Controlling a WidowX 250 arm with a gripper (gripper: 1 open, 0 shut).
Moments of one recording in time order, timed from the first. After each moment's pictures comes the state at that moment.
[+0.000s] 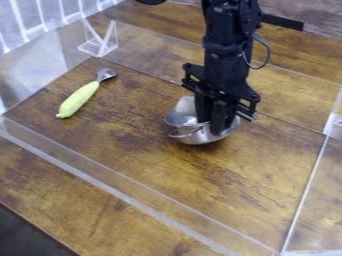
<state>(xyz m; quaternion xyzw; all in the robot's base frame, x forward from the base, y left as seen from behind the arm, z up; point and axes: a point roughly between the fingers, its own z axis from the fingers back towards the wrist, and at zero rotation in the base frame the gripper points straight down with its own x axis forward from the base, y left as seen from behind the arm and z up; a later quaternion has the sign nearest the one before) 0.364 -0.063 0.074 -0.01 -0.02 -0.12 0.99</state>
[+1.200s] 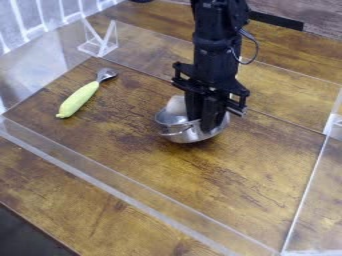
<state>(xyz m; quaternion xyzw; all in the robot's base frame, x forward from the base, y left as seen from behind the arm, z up) 0.360 -0.050 0.081 -0.02 0.00 -0.10 0.99</state>
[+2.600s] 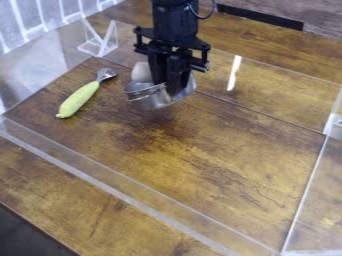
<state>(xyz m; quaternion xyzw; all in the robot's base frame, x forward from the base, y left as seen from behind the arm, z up) 0.363 0.000 0.108 -0.02 -0.01 -0.05 1.00</state>
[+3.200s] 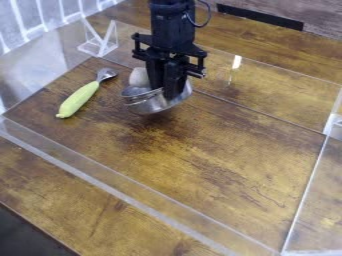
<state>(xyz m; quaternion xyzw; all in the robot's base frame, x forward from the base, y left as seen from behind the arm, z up) 0.366 0.008 0.095 -0.02 0.00 -0.04 1.00</state>
